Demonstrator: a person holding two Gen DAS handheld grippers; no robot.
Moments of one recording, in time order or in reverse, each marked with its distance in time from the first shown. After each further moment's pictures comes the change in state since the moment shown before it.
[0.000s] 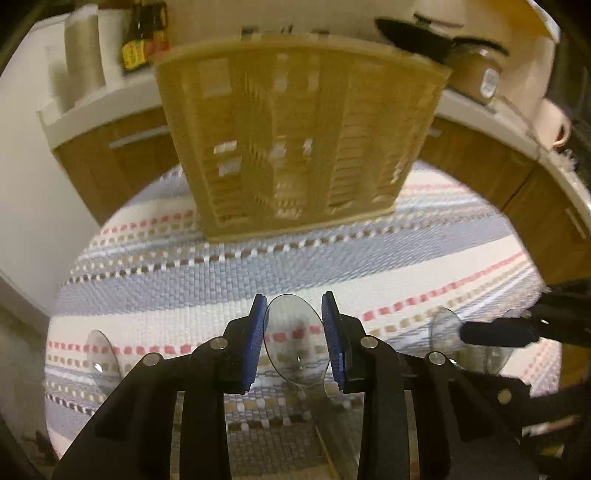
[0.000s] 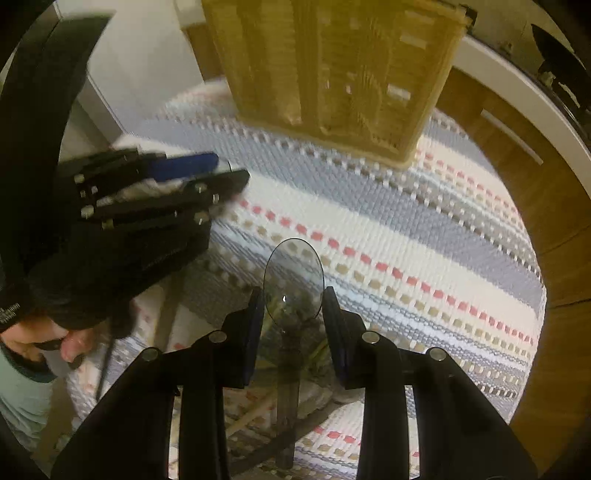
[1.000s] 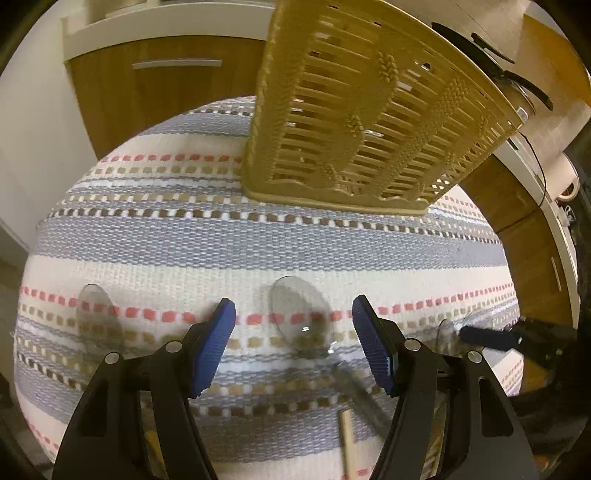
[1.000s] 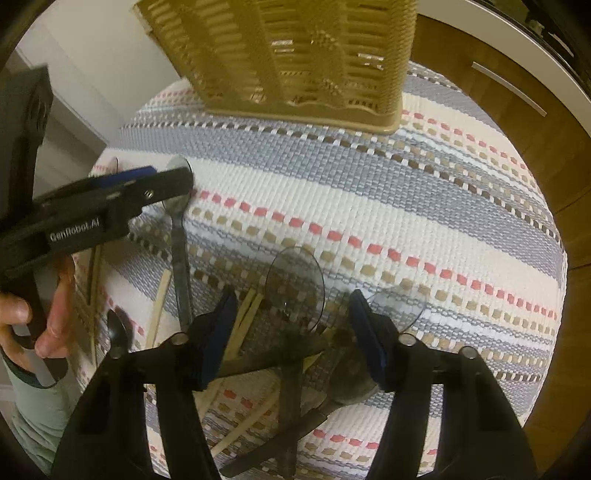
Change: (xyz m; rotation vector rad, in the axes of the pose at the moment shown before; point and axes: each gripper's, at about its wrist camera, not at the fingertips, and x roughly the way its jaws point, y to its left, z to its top) left arm 0.028 0.071 -0.005 -0.251 0.177 -0.084; right arm 0.022 -0.030 0.001 0.121 0.117 0.026
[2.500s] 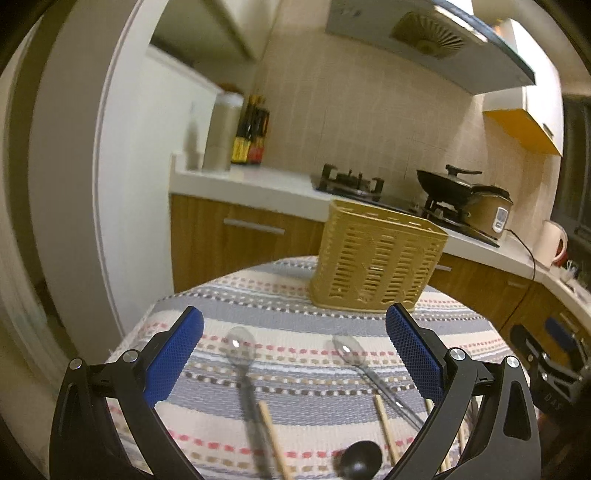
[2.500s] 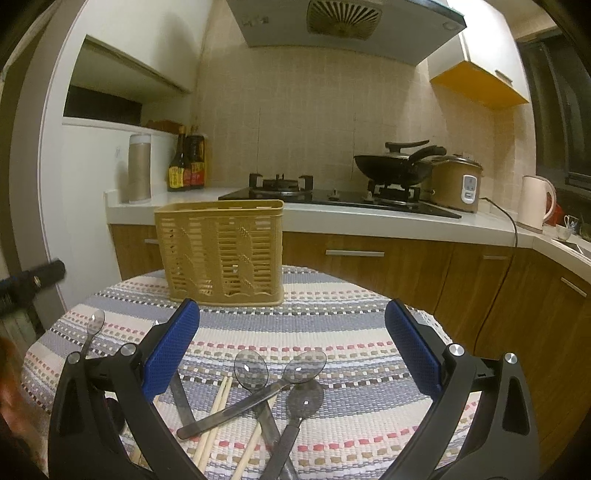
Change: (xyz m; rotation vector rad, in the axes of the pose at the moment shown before) left arm -0.164 0.023 -0.115 0.014 -0.685 0.093; right arm -0.094 0.044 -0.129 0.184 -0.998 -0.412
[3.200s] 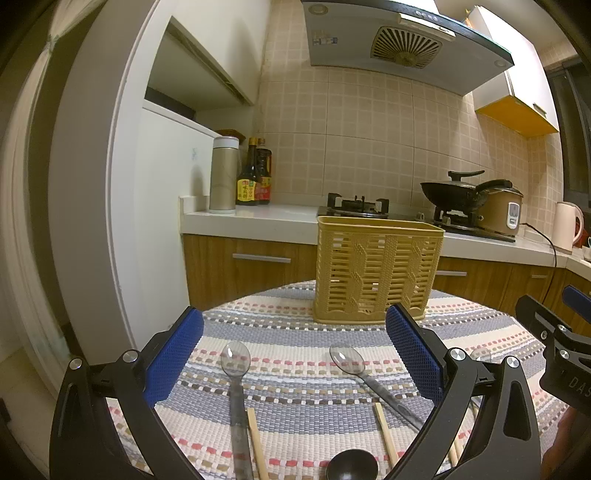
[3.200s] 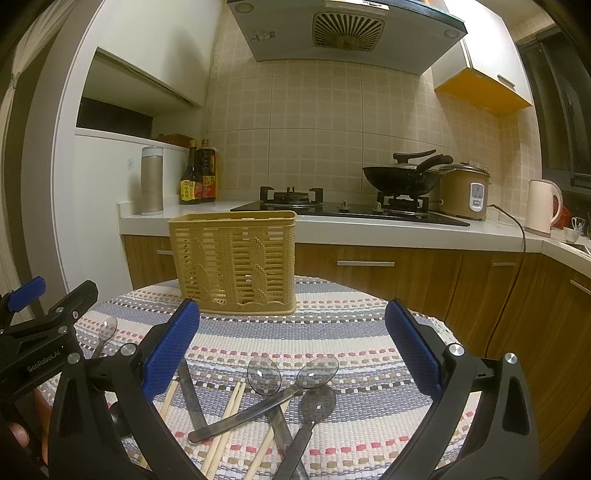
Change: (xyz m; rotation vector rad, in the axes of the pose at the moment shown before) left arm -0.011 -0.052 -0.039 0.122 -0.202 0.118; right arm -0.007 0.003 -0.010 0.002 -0.069 0.038
